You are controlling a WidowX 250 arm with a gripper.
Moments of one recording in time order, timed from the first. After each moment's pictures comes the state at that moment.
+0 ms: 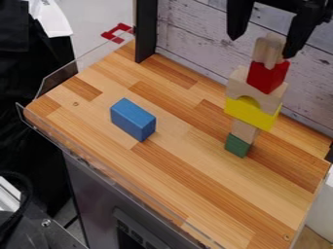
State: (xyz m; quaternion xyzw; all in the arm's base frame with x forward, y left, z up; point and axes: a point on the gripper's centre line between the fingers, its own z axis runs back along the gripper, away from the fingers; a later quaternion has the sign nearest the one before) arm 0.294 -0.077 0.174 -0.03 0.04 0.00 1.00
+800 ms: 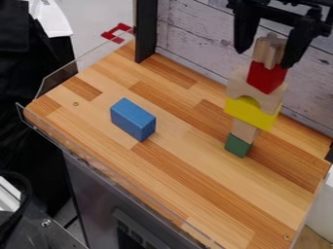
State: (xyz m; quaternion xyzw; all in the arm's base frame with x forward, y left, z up) arm 0.302 -0.078 0.162 -0.04 0.05 0.00 1.00
